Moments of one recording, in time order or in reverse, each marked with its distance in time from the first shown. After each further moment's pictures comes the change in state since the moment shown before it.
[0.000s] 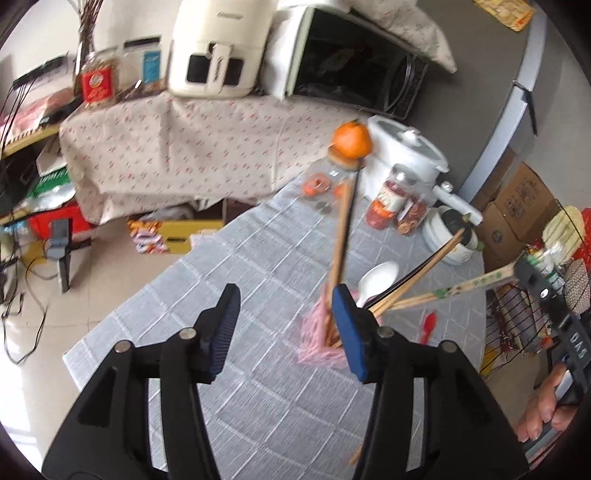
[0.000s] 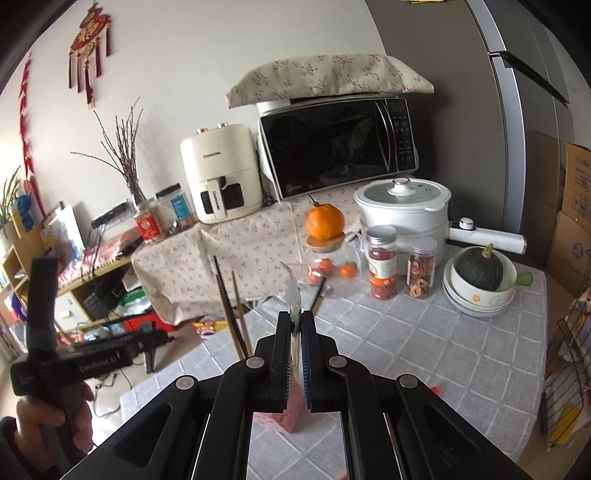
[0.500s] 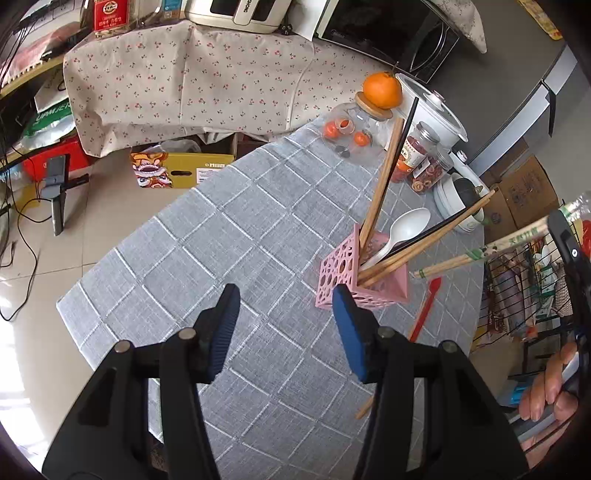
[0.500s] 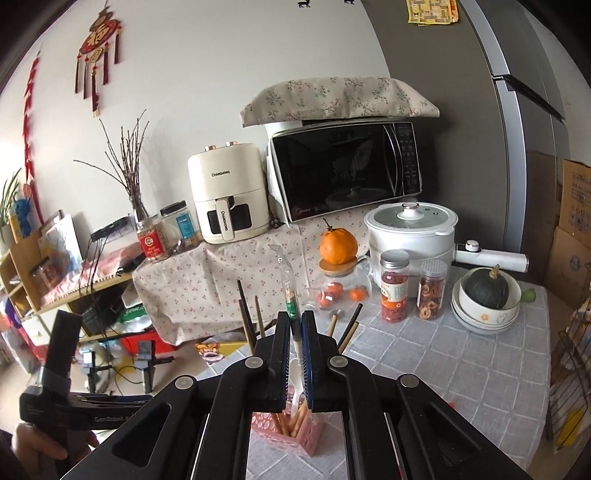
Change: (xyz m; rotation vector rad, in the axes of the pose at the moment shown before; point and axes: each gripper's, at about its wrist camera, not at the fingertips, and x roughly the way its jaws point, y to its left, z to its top) left arm 0.016 0.035 -0.019 -0.085 0.209 -0.053; right arm -0.002 0.037 0.004 -0.018 -0.084 -0.033
